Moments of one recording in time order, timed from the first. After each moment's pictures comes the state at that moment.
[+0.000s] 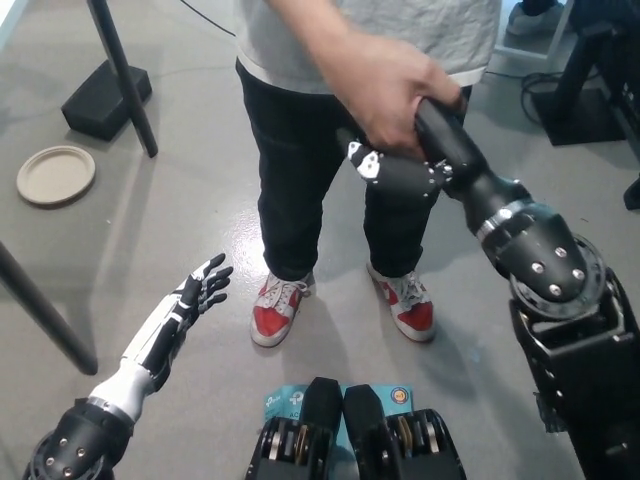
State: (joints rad) left_arm -0.25 0.23 -0.02 0.32 -0.06 -0.20 -0.31; right_arm -0.66 -0.12 0.20 -0.11 -0.13 0.24 0.21
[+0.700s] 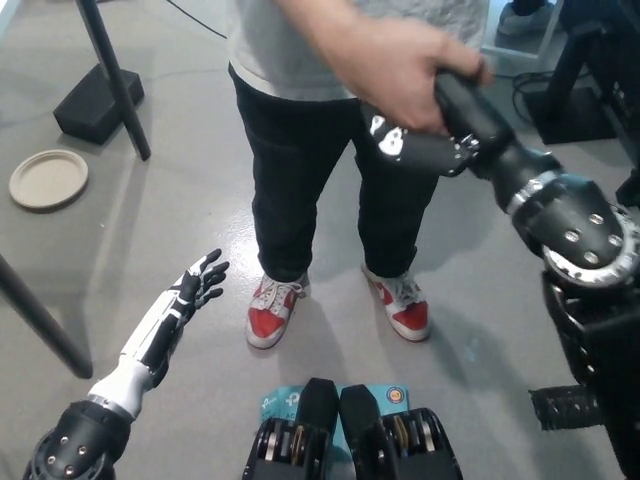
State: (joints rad) left_arm -0.26 0.23 -0.01 0.32 -0.04 -0.21 -0.29; right_arm -0.75 -0.18 0.21 0.03 -0.11 0.40 0.27
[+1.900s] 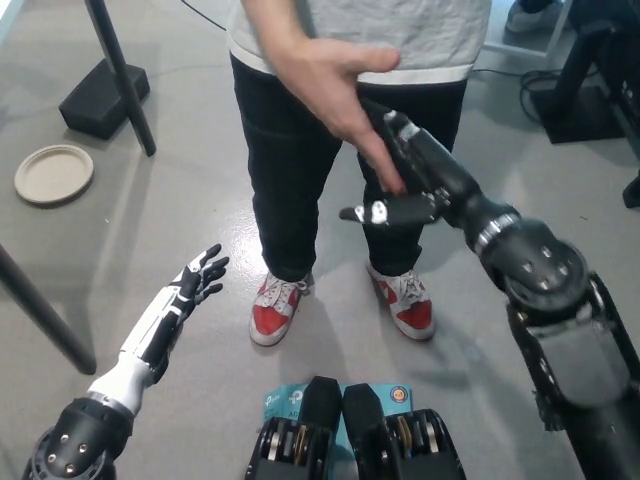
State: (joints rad) left_arm -0.26 0.22 -0.01 0.30 -0.03 -0.20 -0.29; right_arm -0.64 -0.12 0.16 0.18 -0.09 0.18 0.25
